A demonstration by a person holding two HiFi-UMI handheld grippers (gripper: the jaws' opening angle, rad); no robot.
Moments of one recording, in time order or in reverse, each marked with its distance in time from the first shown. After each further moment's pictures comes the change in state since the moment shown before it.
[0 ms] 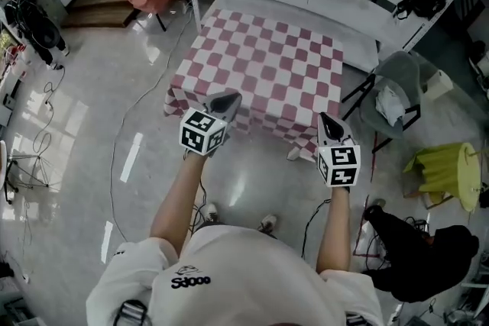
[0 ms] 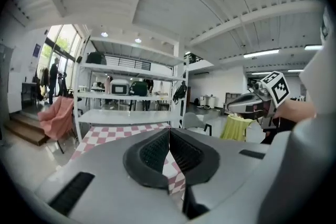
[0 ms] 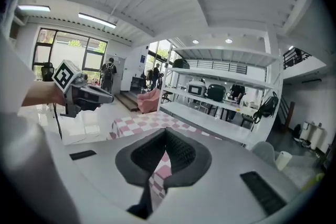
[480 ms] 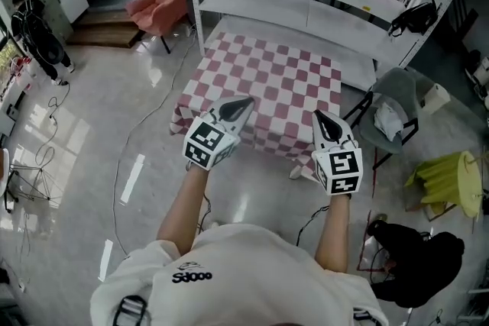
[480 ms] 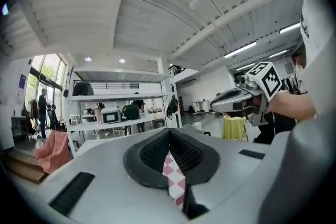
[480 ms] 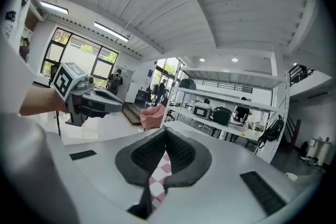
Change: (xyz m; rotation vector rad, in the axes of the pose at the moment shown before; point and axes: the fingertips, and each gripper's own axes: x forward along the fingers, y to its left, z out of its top) left arm -0.042 -0.046 0.097 0.239 -0.164 -0.052; right arm -0.033 0.033 0.107 -0.104 -0.193 0.032
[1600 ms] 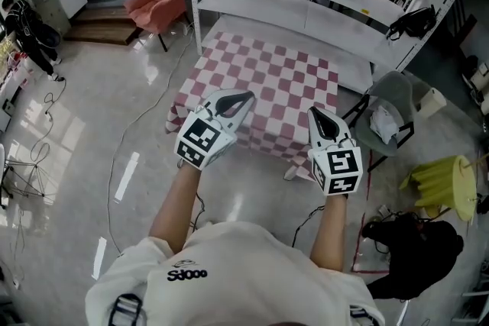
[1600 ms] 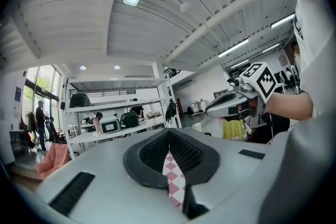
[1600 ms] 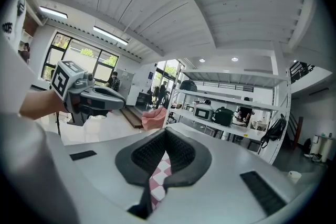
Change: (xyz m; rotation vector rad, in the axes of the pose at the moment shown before) left arm -0.010 -0.004 0.044 0.096 -0.037 -0.019; right arm -0.001 0.004 0.024 0.026 -0.016 0.016
